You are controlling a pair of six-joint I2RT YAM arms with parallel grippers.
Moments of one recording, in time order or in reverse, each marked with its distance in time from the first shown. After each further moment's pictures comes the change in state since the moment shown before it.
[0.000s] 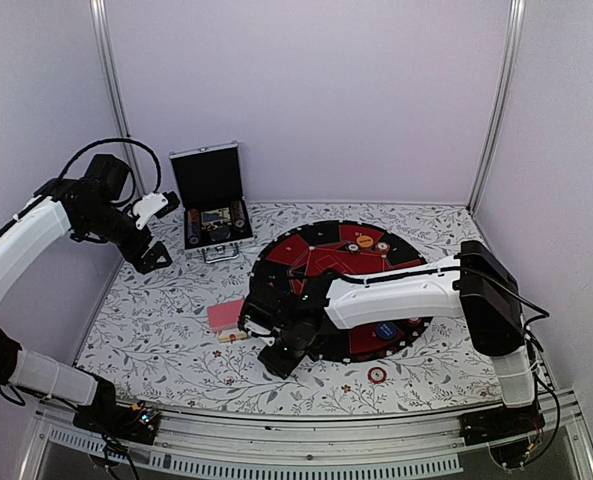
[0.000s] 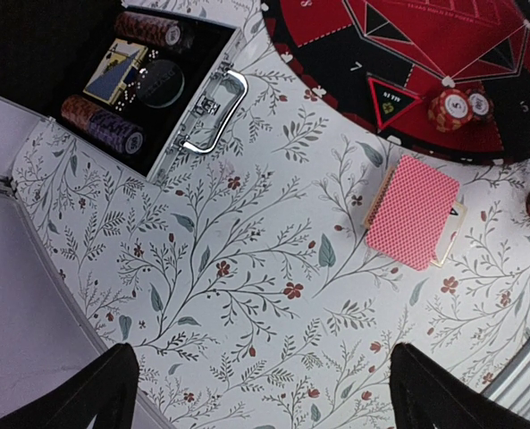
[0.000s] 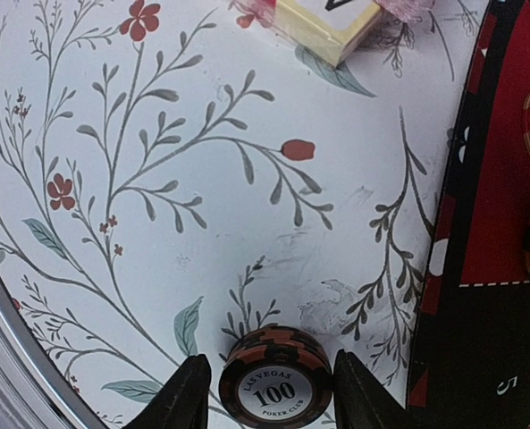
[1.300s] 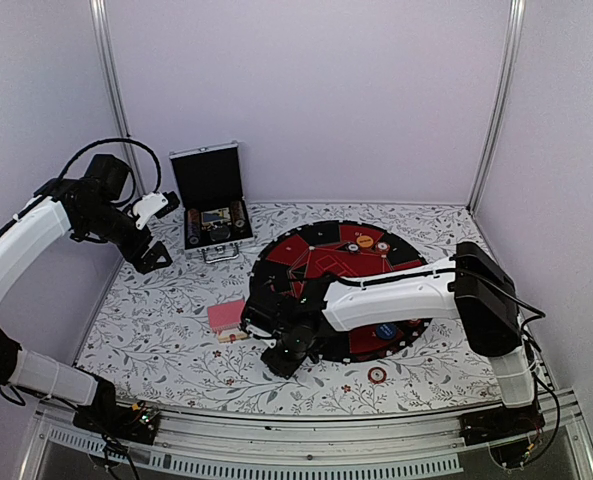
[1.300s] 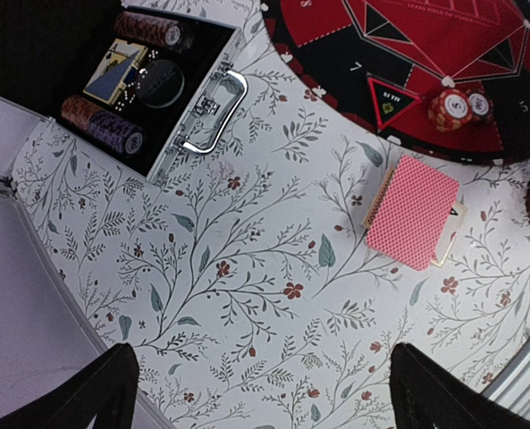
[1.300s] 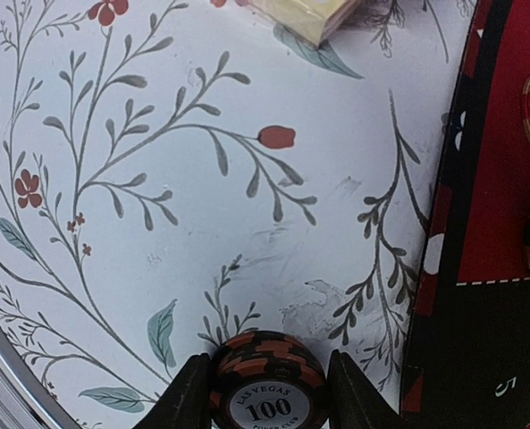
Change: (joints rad) left arm 0.000 0.000 0.000 0.000 0.000 0.000; right arm 0.000 0.018 -0.003 -0.007 0.031 -0.001
